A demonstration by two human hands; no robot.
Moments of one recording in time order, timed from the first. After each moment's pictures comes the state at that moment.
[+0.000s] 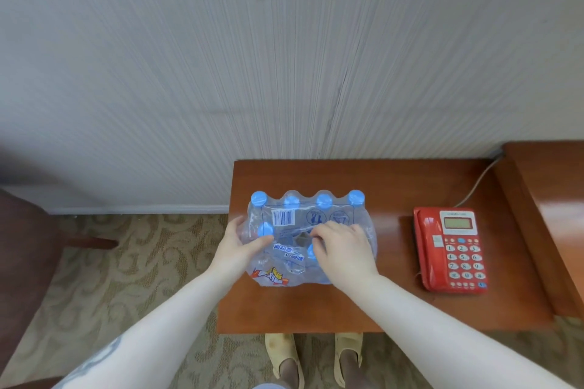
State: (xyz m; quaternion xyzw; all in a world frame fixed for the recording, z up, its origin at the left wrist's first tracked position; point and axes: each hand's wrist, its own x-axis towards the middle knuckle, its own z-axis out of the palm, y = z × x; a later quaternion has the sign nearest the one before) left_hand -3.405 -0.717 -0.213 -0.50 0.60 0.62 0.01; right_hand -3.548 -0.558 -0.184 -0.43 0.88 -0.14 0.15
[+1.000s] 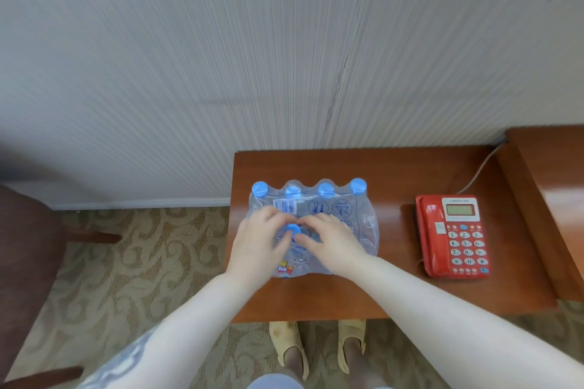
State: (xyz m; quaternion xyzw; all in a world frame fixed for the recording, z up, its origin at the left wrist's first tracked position) left_hand -3.421 -0.684 -0.193 -0.27 0.92 0.29 -0.08; right_hand -3.544 -0.567 -0.201 -0.39 0.83 -0.21 0.35
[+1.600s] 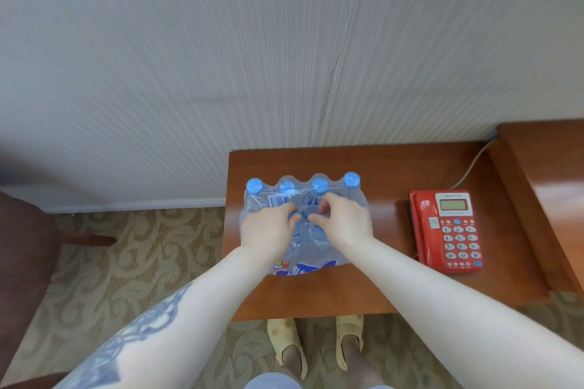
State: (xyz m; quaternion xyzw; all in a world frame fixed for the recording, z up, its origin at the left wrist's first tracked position) left_hand -3.463 -0.681 -0.195 -0.32 0.92 0.20 0.09; right_hand -3.566 -0.573 -0.183 -0.28 0.92 -0.15 0.23
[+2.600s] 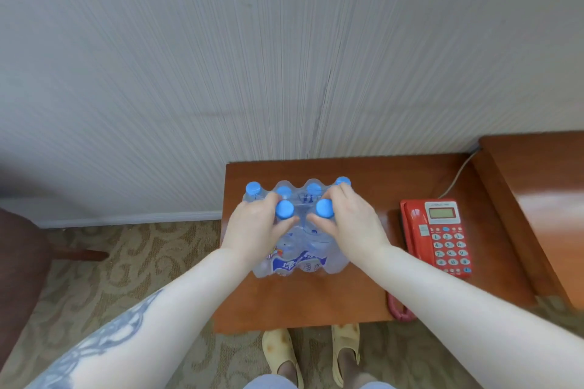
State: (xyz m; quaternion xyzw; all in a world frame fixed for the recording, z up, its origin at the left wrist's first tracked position) left_hand -3.448 -0.695 -0.170 -0.21 0.95 0.18 -0.15; right_hand -3.564 -0.551 -0.132 -0.41 0.88 -0.21 0.11
